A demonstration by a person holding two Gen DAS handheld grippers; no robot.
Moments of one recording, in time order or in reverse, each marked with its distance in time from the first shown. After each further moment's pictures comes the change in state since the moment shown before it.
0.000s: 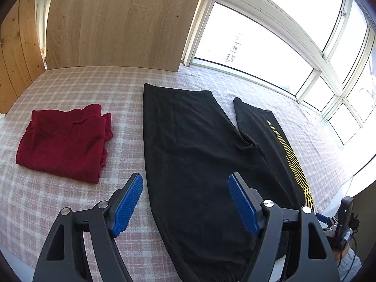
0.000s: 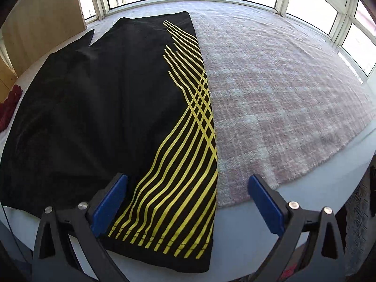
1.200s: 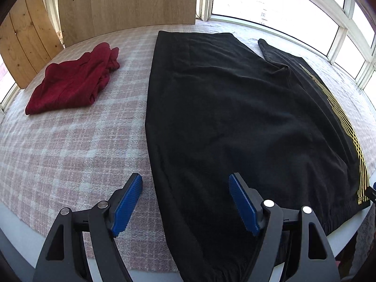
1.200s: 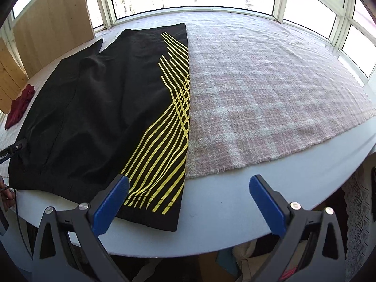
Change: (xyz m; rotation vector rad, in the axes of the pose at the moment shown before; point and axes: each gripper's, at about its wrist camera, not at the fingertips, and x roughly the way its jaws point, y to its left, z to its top) left arm 0.054 -0.028 -0.105 0.056 0.116 0.247; right arm -0.008 -0.036 -0.032 -0.021 -0.075 0.041
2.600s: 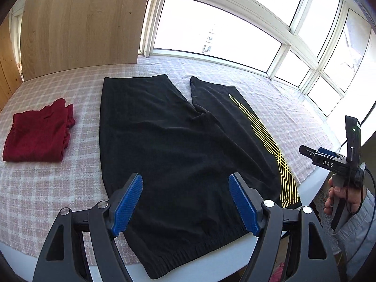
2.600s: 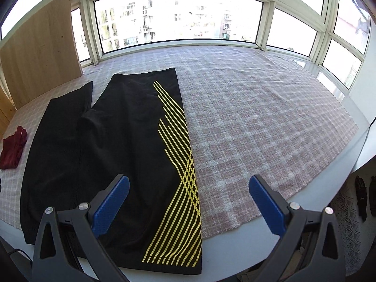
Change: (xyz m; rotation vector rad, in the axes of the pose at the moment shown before) left arm -0.088 -0.030 0.043 0.109 -0.106 -0.357; right arm -0.051 0.053 0.102 0.016 -0.154 -0.144
